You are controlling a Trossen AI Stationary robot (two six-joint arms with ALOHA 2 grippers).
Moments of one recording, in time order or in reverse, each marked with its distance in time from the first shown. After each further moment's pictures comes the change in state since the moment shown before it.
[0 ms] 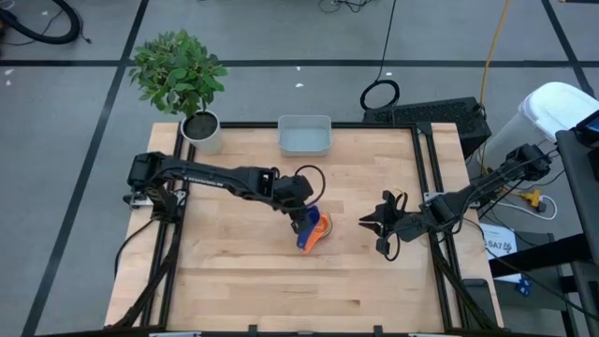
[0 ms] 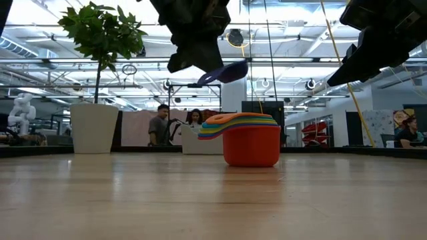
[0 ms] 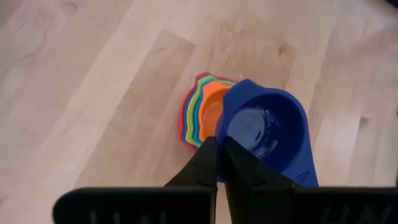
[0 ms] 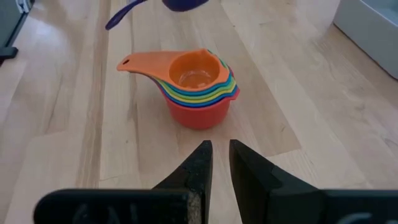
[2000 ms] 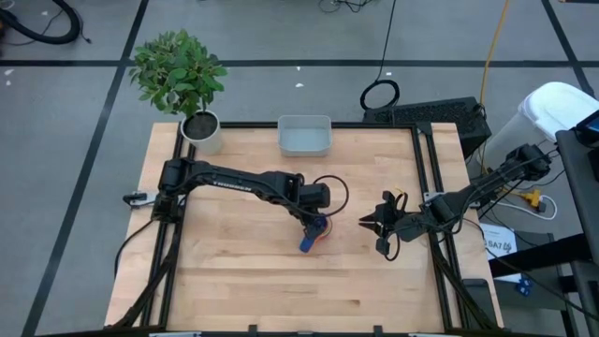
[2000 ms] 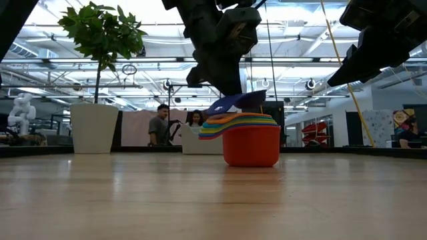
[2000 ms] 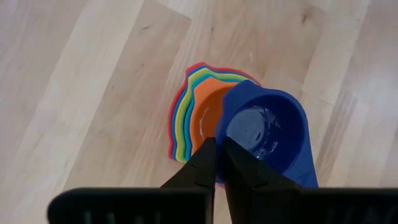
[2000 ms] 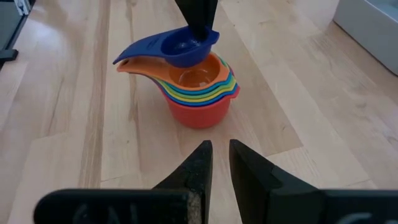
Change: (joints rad) left arm 0.002 0.250 0.264 -0.191 0.034 0.061; right arm 0.000 0.000 0.000 -0.001 -0.002 0.015
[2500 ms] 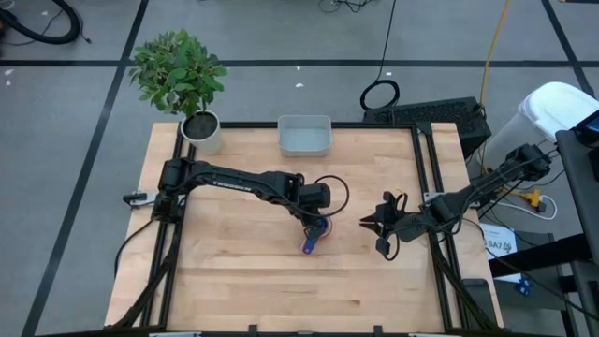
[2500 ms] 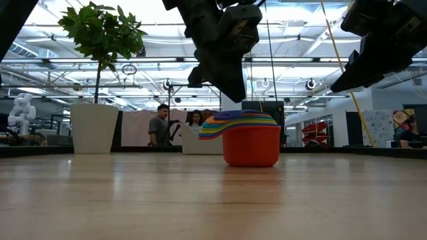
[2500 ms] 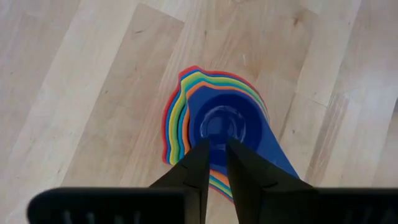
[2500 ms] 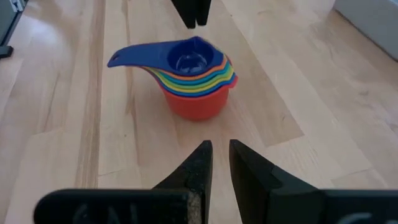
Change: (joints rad) left arm 0.000 0.000 0.000 0.016 0.014 0.008; right arm 0.001 0.000 -0.021 0.001 -0.006 0.033
